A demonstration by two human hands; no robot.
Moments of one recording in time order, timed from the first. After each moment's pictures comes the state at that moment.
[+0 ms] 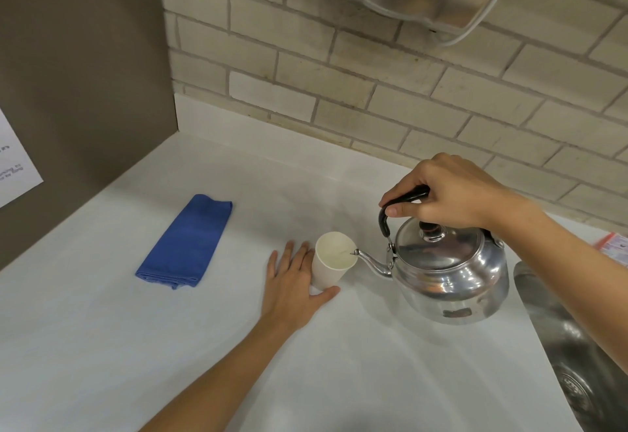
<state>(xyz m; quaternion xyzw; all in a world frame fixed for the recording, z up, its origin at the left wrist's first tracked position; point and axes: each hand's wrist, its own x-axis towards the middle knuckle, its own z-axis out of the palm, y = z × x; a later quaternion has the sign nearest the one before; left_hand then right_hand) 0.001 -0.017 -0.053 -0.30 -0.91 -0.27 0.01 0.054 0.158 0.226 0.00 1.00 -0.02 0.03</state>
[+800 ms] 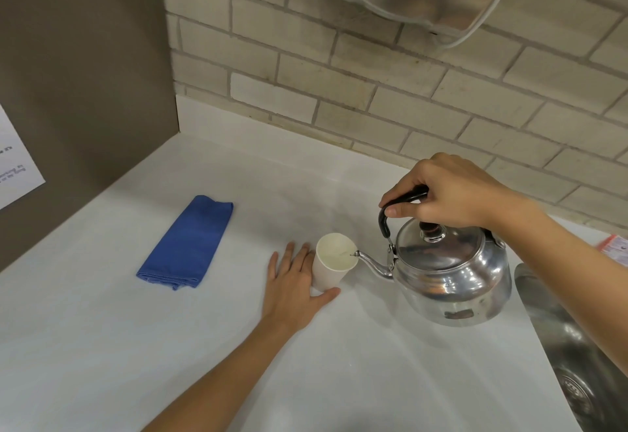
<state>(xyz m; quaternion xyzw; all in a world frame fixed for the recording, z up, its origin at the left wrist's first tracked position) 0.002 -0.018 -0.052 -0.30 -0.91 -0.28 0.01 0.052 0.156 0.229 0.00 1.00 -0.01 0.03</state>
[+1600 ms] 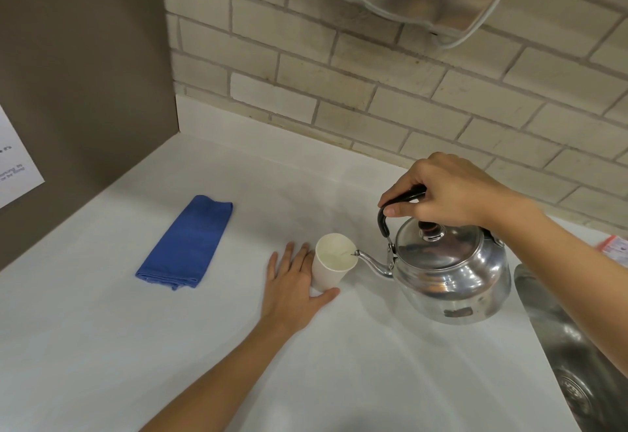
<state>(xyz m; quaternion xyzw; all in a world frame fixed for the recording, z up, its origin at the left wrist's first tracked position) 0.002 -0.018 -0.052 -0.30 -0.91 -0.28 0.01 0.048 0.159 0.227 0.00 1.00 0.00 0.03</state>
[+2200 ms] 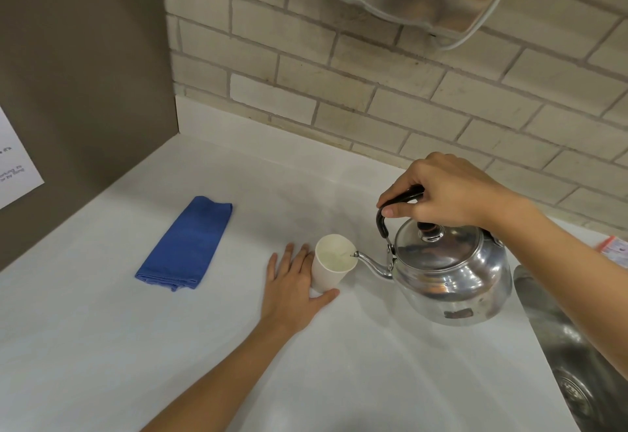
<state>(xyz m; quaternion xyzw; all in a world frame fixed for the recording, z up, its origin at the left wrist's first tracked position) 0.002 -0.018 -0.053 -0.30 -0.91 -0.28 0.01 0.045 0.161 0.226 -0.02 1.00 0.02 0.02</state>
